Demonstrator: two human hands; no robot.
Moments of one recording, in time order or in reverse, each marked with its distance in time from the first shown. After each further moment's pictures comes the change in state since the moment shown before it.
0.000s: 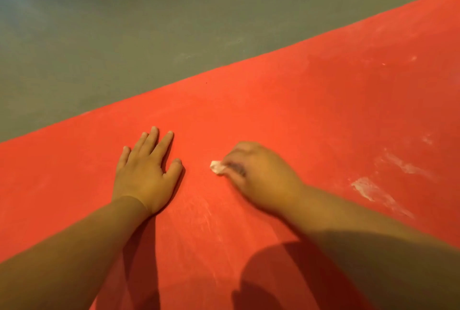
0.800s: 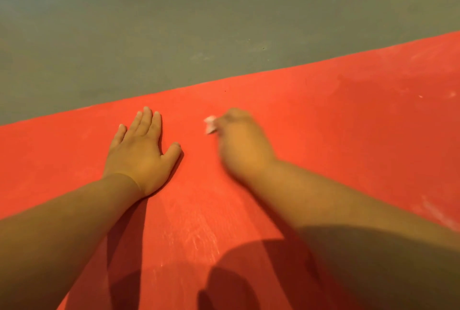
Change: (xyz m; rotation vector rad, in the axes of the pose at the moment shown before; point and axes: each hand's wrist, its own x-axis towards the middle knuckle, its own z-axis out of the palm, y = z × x) left_hand 0.062 -0.021 -0.002 0.033 0.000 -0.059; right_hand 0.114 0.009 0.030 -0.068 0.100 0.101
